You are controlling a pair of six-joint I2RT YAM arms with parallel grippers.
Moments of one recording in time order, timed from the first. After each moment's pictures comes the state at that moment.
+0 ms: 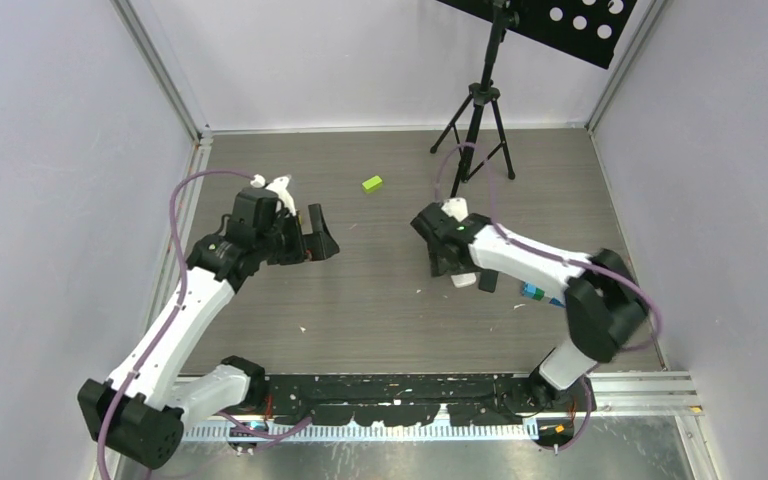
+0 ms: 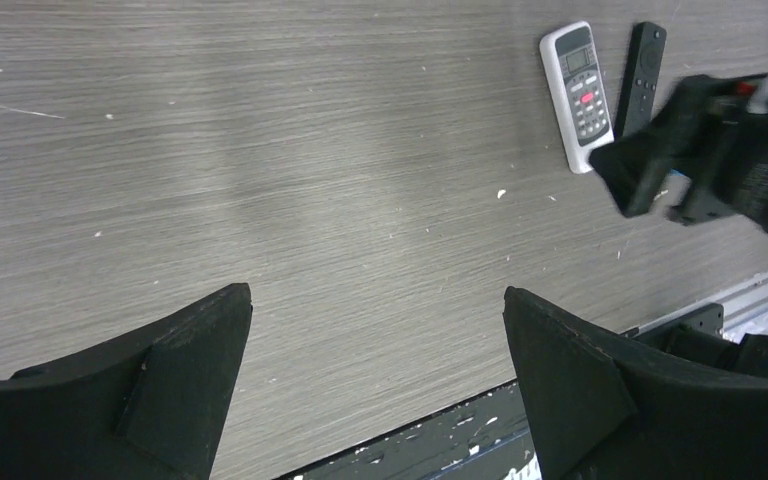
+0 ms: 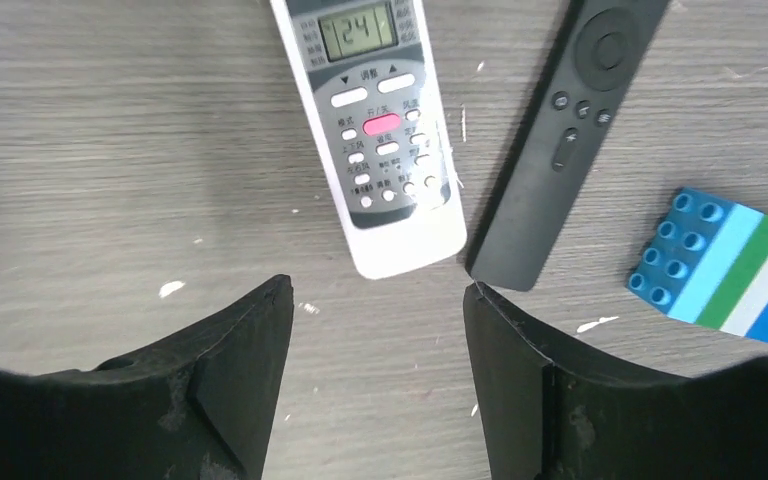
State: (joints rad) left arm -0.37 1.06 1.01 -0.70 0.18 -0.47; right arm 0.73 1.66 1.12 -0.78 0.47 0.59
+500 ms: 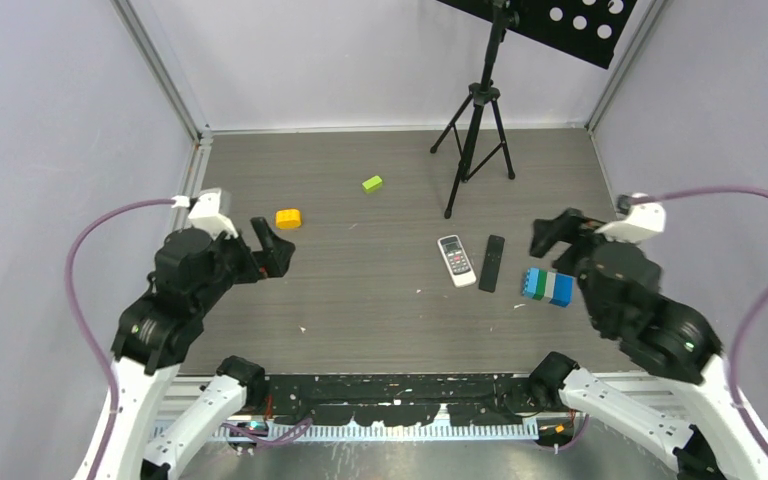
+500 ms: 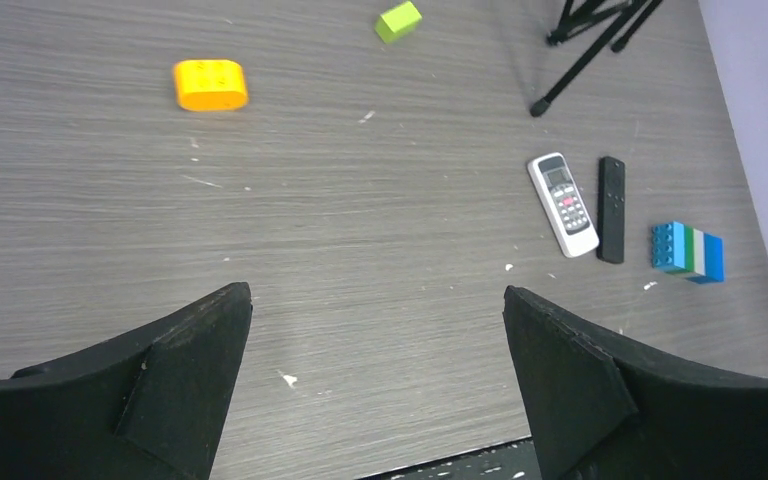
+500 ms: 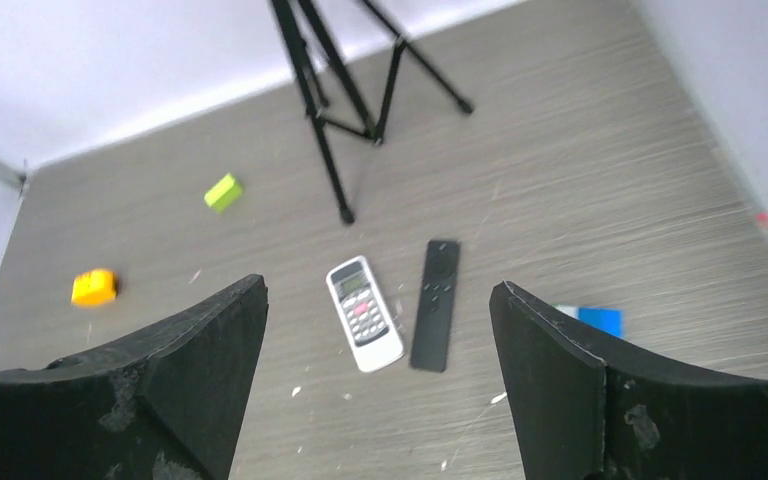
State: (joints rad) left arm -0.37 0.68 1.11 -0.86 -0.05 -0.44; right arm 0.74 0.63 1.12 -0.83 0.74 0.55
